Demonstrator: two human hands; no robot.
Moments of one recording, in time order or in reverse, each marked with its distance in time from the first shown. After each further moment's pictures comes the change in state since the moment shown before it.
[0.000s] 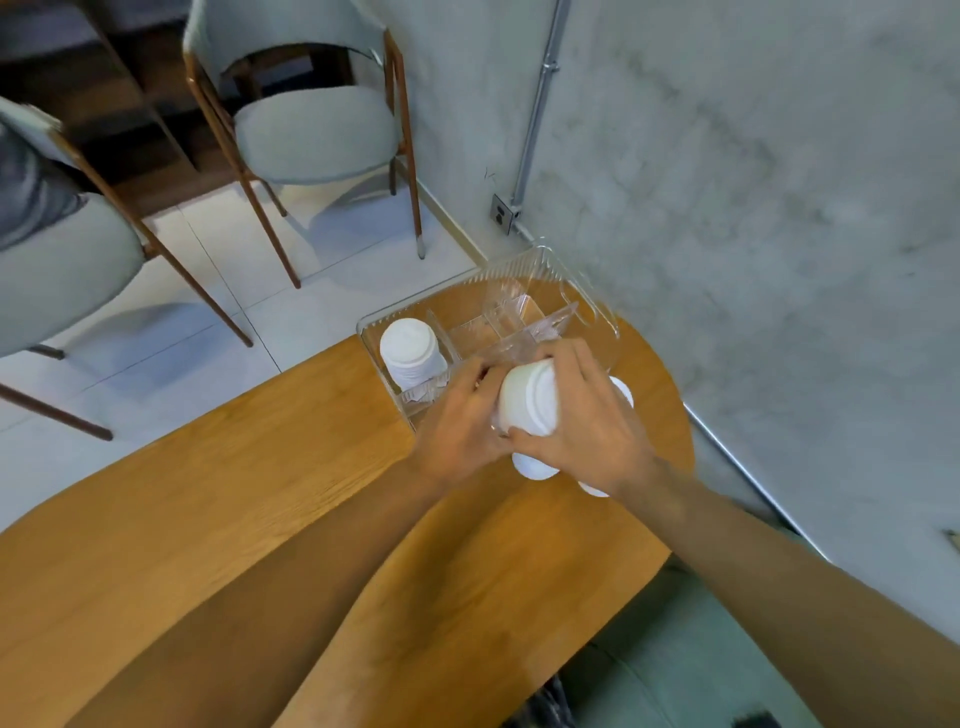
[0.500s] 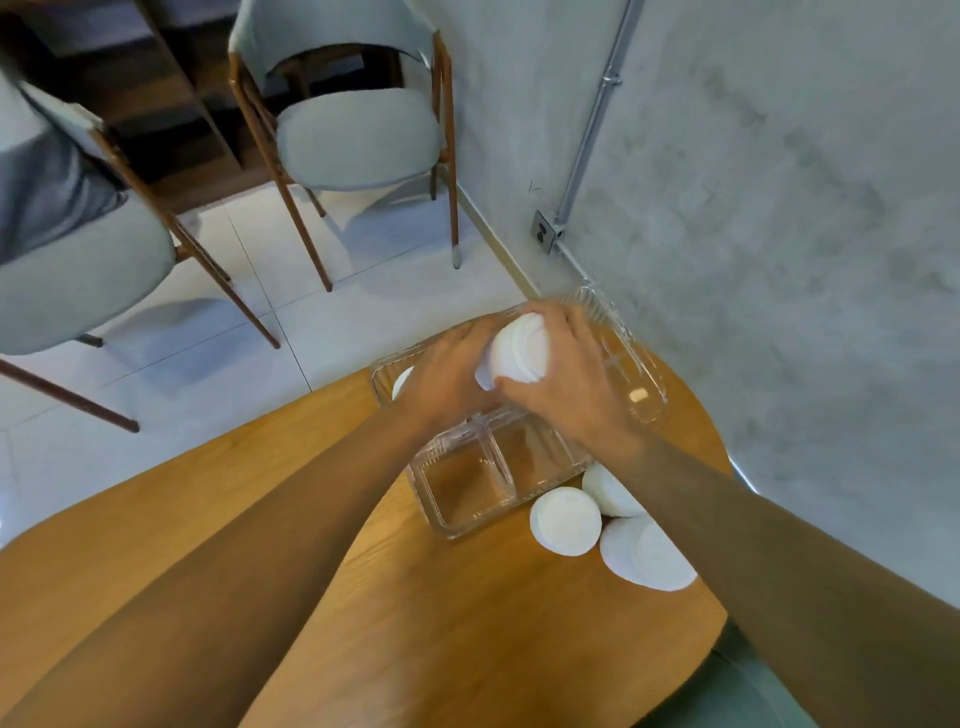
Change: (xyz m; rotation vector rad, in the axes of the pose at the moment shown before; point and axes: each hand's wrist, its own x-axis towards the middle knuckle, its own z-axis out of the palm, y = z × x) left_hand 0.119 -0.069 -0.034 0.045 -0.127 -0.261; right_hand 0.154 0.019 0.032 0.142 0.016 0.026
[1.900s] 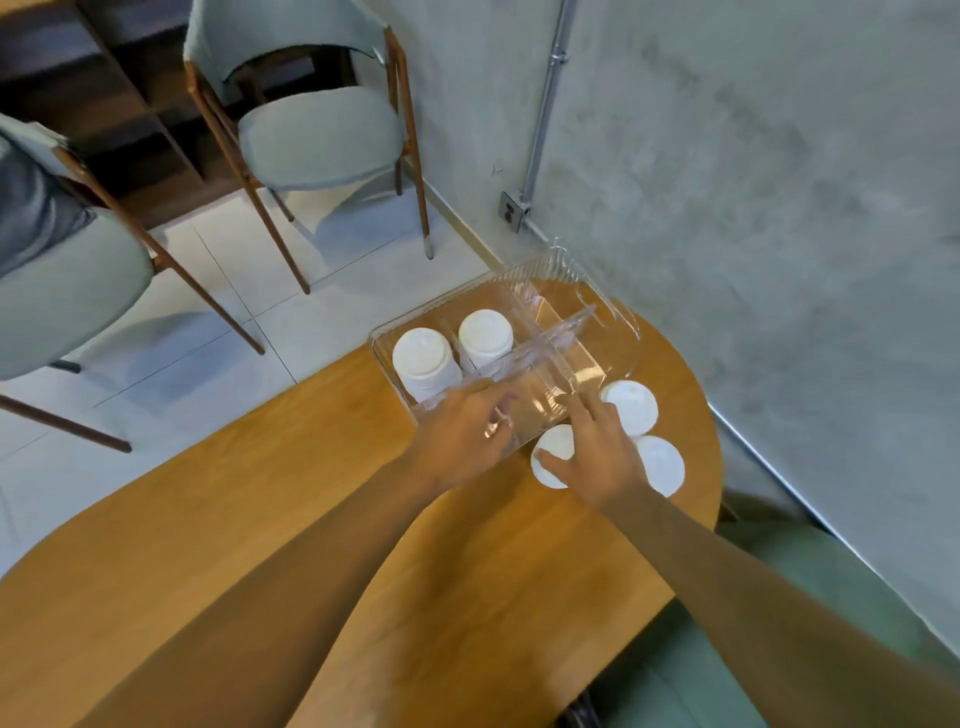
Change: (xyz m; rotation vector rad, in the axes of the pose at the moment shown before) left_hand -0.115 0.025 0.018 -0.077 -0.130 0.132; right_hand -0.141 0.041 0.035 -0.315 -0.134 0.245
